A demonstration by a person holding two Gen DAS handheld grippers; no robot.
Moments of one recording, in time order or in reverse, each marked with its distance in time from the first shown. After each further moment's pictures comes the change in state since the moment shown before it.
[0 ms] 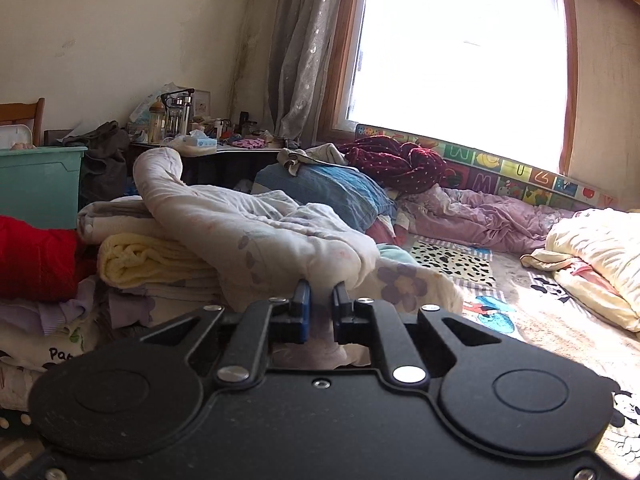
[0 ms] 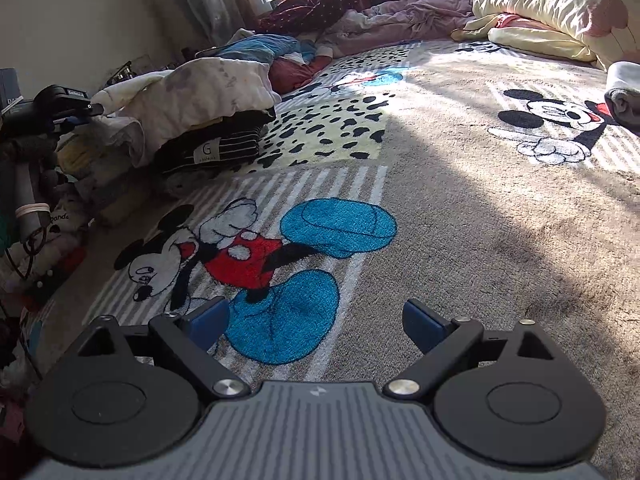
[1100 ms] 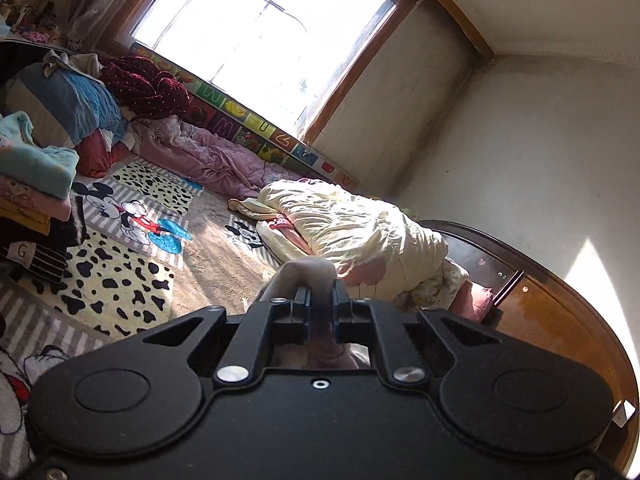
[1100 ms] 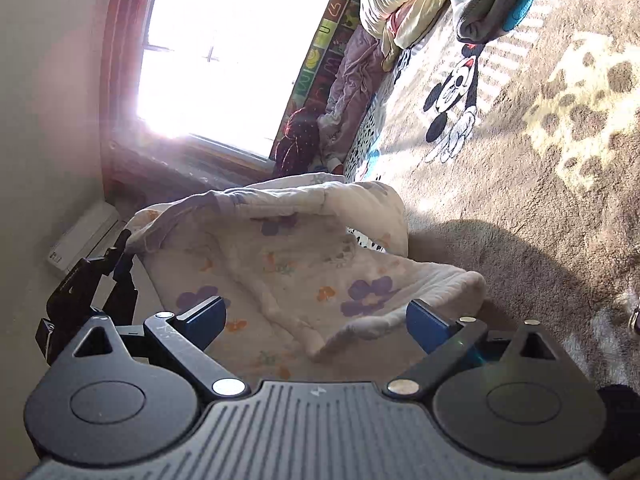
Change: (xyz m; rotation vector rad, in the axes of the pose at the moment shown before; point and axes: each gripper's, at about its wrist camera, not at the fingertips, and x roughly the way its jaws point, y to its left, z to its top) left arm -0.119 -0.128 -0.025 -0.253 0.305 -0.739; right arm -0.170 -0.152 -0.043 0.719 -0.327 0.420
